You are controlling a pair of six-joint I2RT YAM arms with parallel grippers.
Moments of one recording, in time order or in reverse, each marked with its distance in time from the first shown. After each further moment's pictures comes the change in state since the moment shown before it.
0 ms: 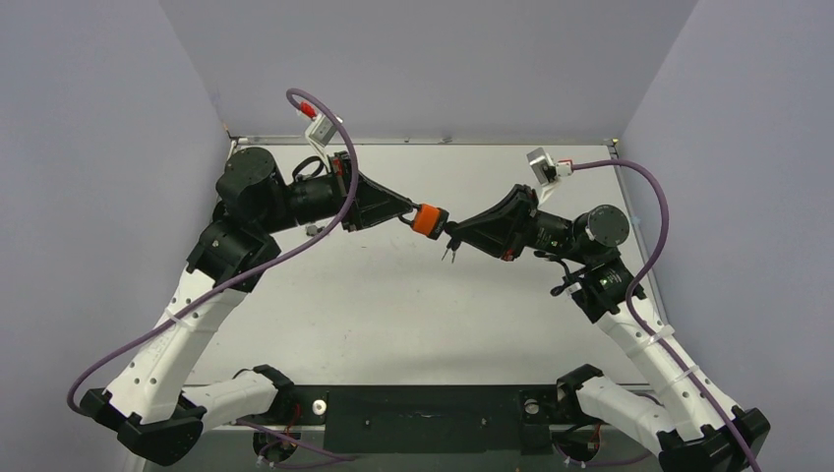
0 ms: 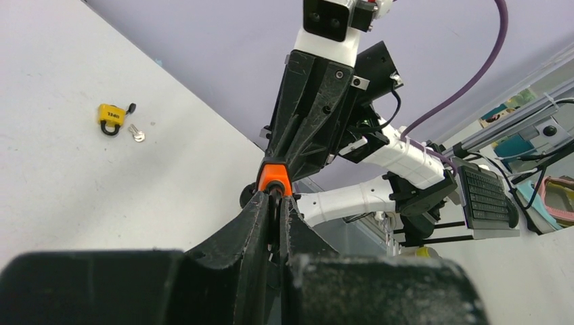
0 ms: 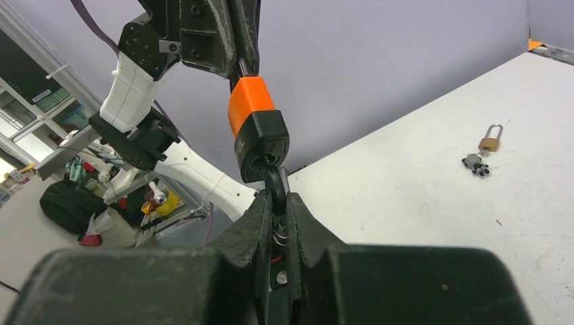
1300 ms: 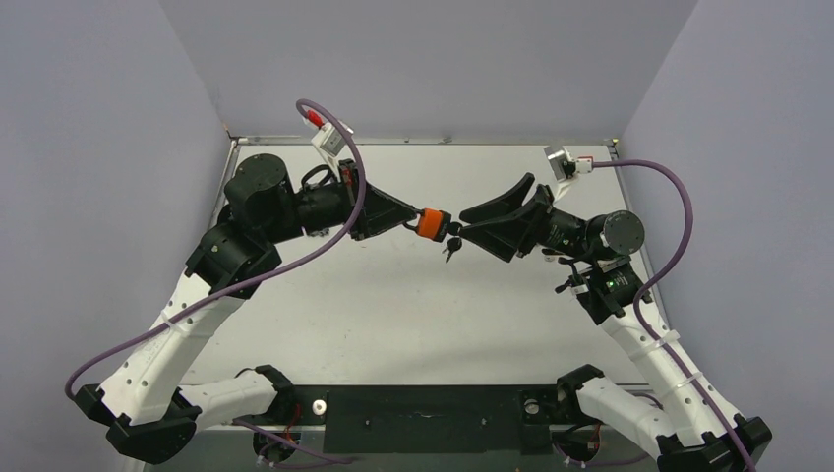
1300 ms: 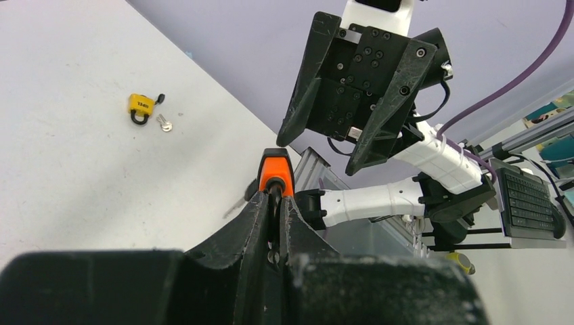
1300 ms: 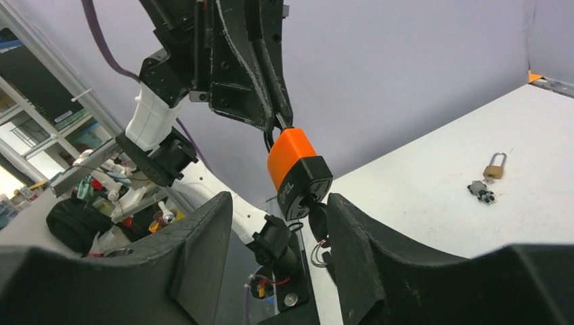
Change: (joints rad) left arm -0.088 -0.004 0.019 -0.116 -0.150 0.101; right arm -0.031 -0.023 0.006 0.084 0.017 0.090
